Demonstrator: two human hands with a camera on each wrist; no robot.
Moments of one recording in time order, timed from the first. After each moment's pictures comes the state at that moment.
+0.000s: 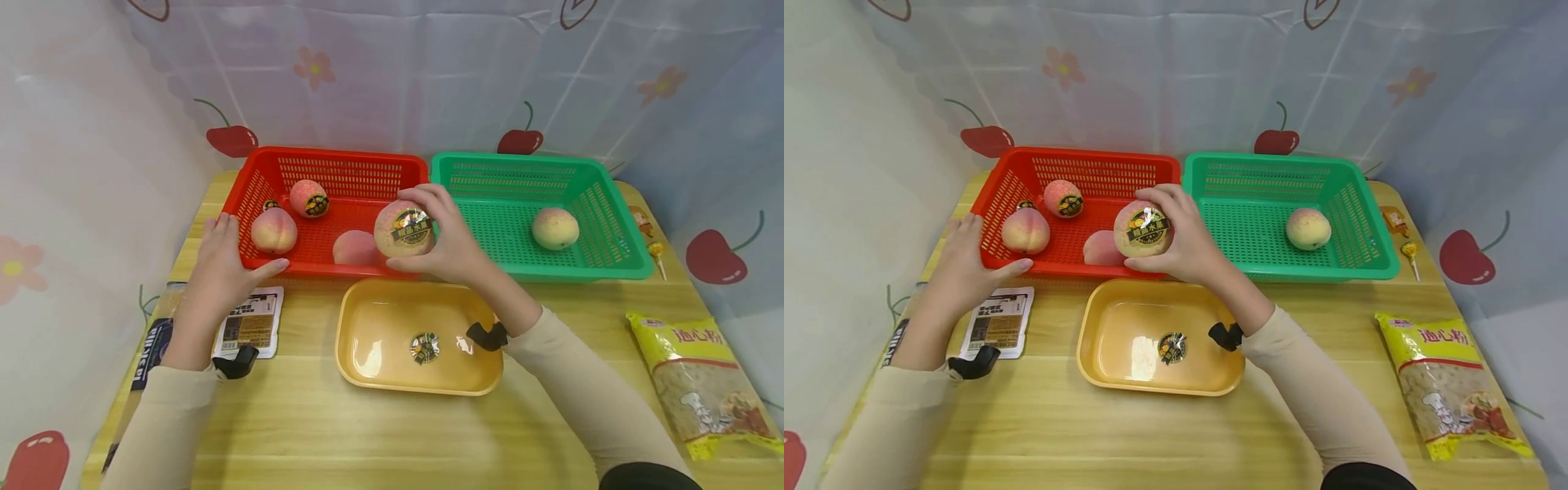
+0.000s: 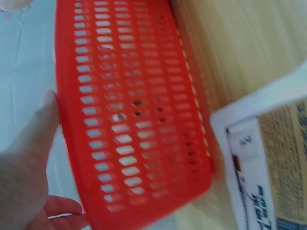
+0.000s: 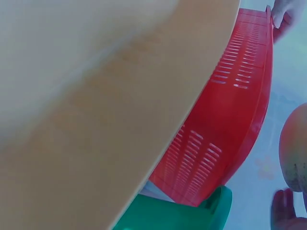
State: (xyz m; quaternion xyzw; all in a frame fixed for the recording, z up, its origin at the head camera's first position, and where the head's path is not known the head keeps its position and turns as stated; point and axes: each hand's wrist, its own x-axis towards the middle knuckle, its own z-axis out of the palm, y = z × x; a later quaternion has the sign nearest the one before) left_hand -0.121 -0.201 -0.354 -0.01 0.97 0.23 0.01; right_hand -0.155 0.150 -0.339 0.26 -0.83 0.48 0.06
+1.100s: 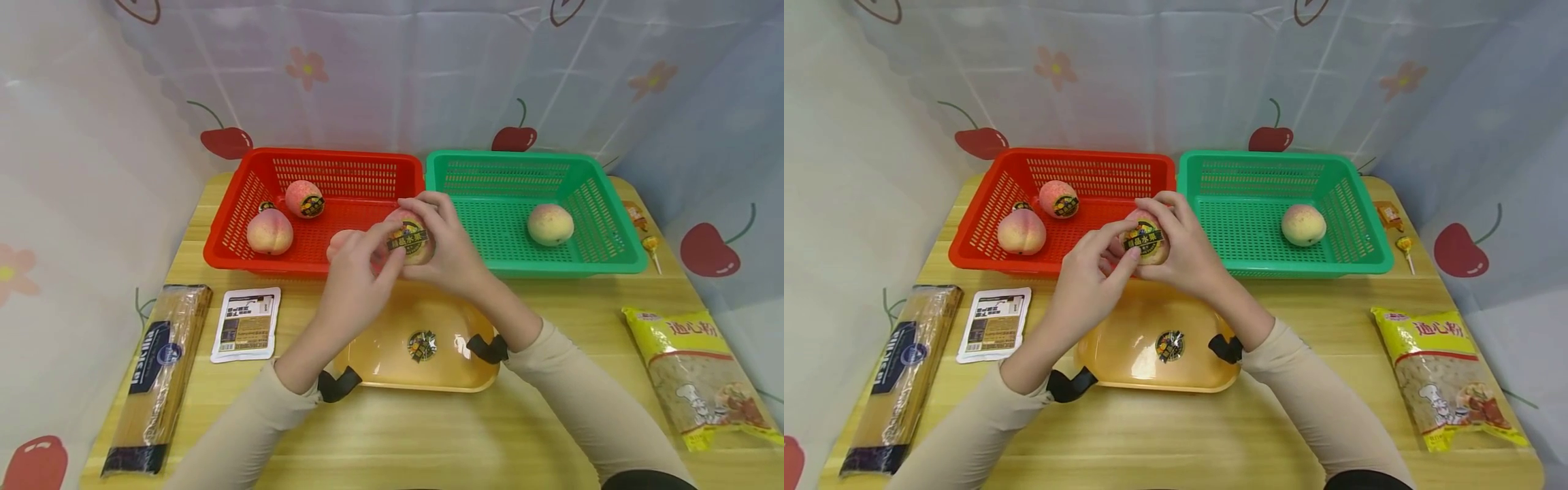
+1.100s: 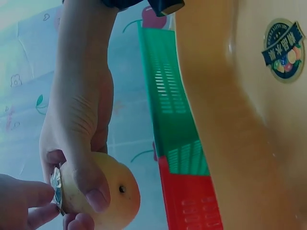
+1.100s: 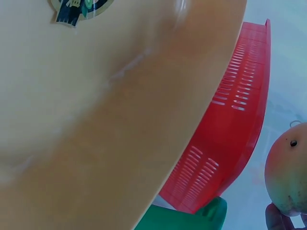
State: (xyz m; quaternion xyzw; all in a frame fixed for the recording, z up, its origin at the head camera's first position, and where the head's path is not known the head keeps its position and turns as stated) left_hand -0.087 -0.022 -0.318 0.16 0.88 0.43 -0.11; right_hand -0.135 0.155 -0.342 0.29 -0.85 0.42 0.12
